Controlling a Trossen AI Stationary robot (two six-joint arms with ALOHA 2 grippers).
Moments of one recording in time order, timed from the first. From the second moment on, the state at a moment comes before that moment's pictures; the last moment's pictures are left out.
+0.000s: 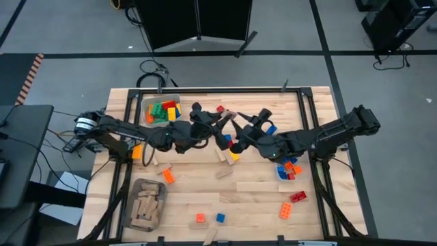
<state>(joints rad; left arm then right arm) -0.13 1.54 1.15 0.50 -0.73 -0.03 0.27 1.45 1.18 -0.02 1.10 -0.28</state>
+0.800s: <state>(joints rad) -0.44 1.25 1.16 -0.41 -1.00 -0.68 0.39 1.44 1.14 -0.37 0.60 0.39</state>
